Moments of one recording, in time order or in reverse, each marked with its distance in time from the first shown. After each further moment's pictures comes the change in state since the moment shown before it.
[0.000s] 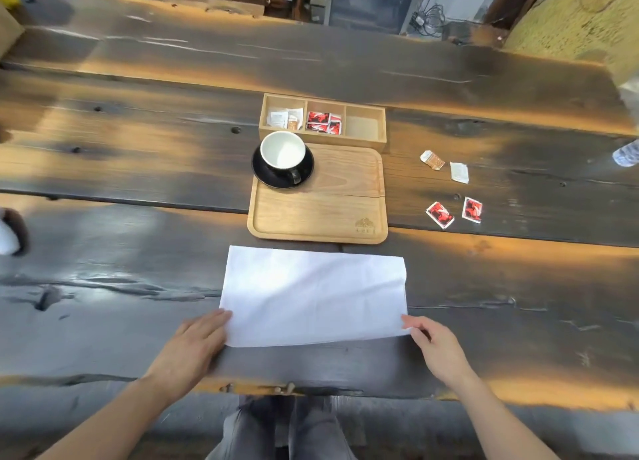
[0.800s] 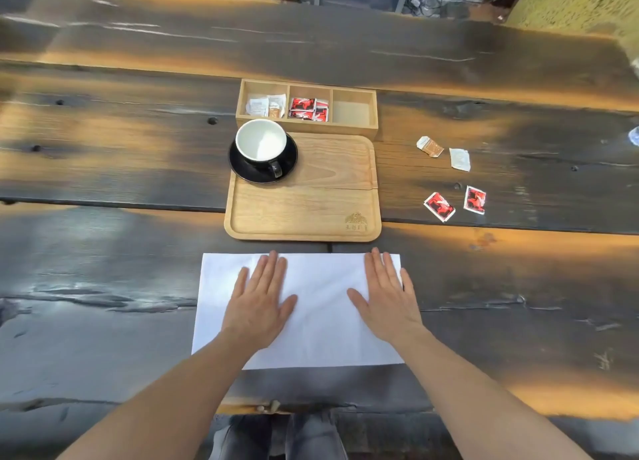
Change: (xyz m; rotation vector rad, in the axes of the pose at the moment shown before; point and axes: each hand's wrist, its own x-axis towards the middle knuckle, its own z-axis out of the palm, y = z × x) left_hand 0.154 0.102 0.005 0.040 0.022 -0.211; right_hand 0.094 -0.046 0.055 -0.800 0.138 -0.264
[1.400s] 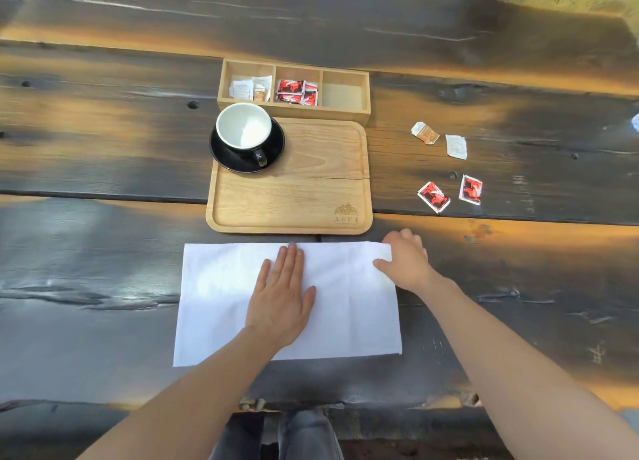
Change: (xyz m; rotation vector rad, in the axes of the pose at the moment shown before) left_hand 0.016 0.058 0.014 -0.055 0.081 0.050; right_hand 0.065 0.056 -0.038 0.266 -0.147 0.190
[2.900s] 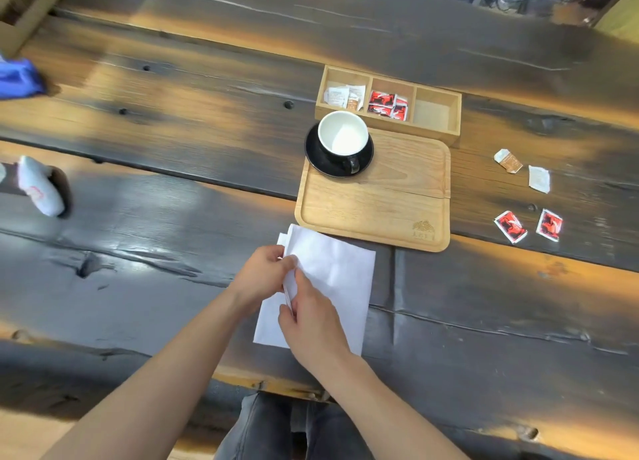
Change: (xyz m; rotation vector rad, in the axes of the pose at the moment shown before) left_hand -0.029 -0.135 -0.120 -1.287 -0.156 -0.634; right_hand -0.158 -0.276 0.059 0.434 -0.164 -0.319
